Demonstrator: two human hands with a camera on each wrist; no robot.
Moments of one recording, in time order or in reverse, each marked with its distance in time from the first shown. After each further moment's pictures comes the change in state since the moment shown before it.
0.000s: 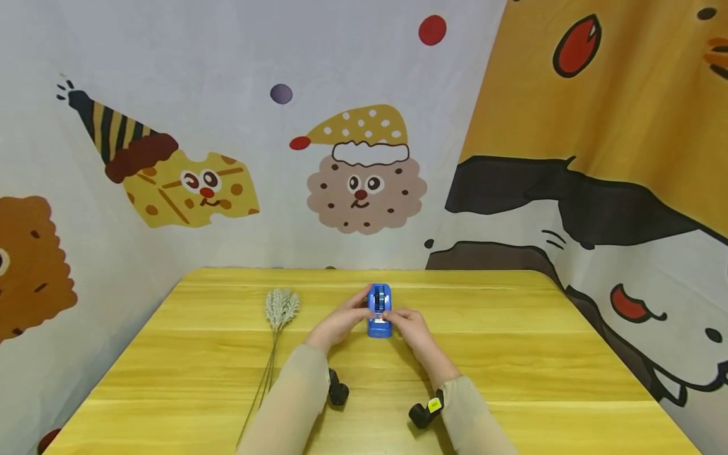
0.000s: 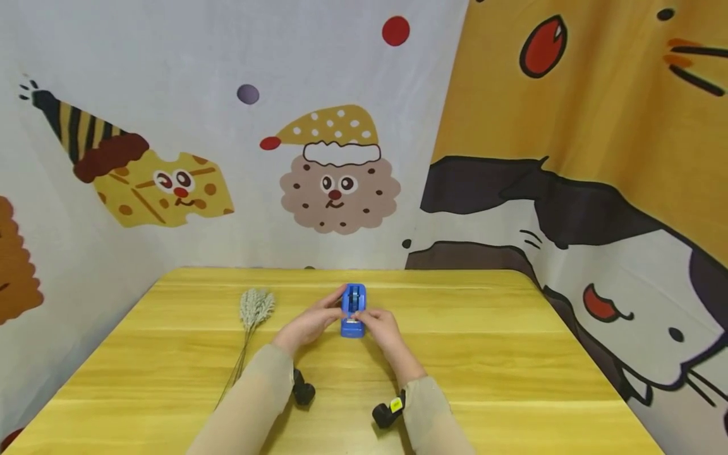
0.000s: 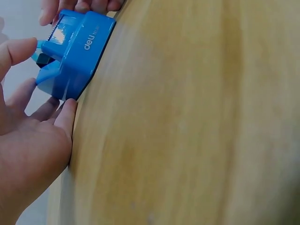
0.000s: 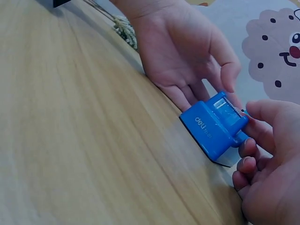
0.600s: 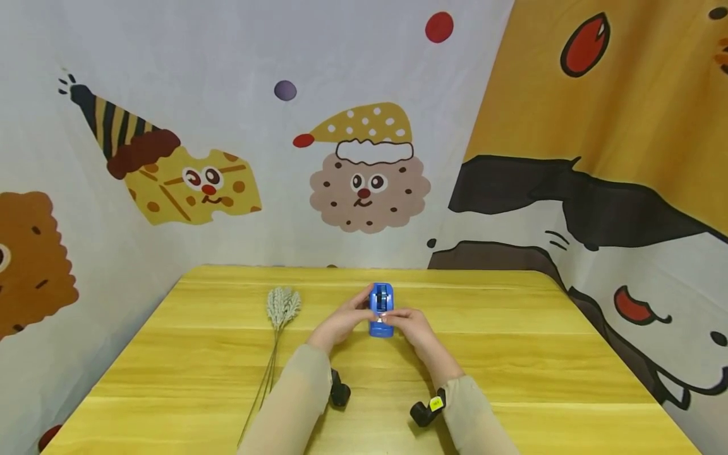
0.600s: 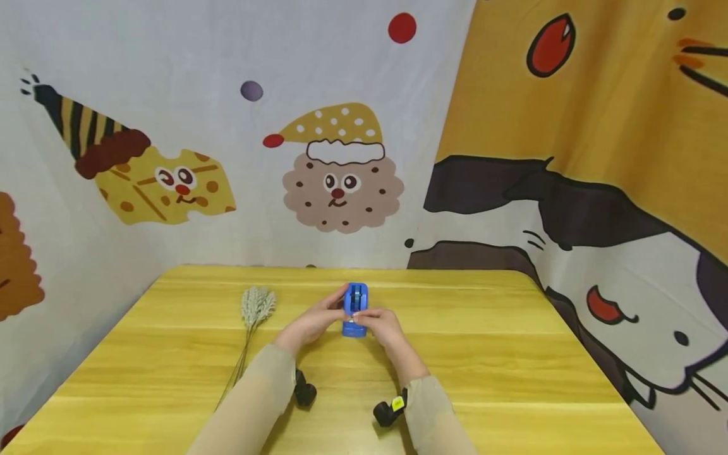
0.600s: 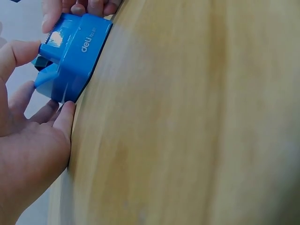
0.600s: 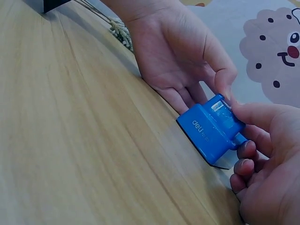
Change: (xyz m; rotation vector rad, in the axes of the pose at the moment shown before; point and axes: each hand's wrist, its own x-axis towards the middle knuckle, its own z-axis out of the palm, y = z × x) left_hand 0.002 -0.001 0.000 0.012 0.013 -0.001; right_hand 0.004 -0.004 0.000 0.005 -0.052 0.091
